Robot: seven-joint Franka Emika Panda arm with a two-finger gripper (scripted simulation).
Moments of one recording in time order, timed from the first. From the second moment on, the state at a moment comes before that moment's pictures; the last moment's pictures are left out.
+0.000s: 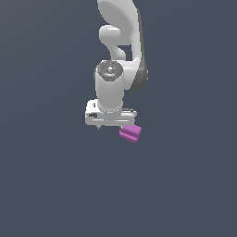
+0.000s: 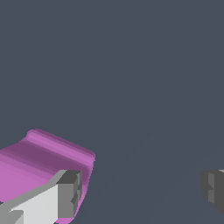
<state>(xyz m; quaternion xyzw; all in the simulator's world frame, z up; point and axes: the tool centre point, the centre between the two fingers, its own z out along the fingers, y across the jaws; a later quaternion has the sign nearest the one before) -0.006 -0.037 0.154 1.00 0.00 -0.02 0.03</state>
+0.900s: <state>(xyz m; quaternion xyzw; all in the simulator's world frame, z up) -0.015 -0.002 0.144 0.98 0.20 -0.02 0.01</state>
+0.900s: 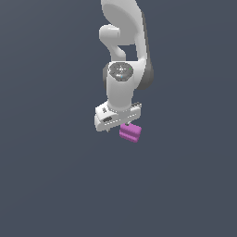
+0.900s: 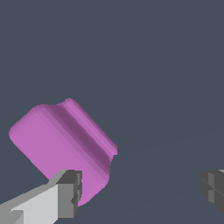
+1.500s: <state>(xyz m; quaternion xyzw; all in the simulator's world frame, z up) -0.024 0.029 0.138 0.93 0.38 -0.01 0.01</state>
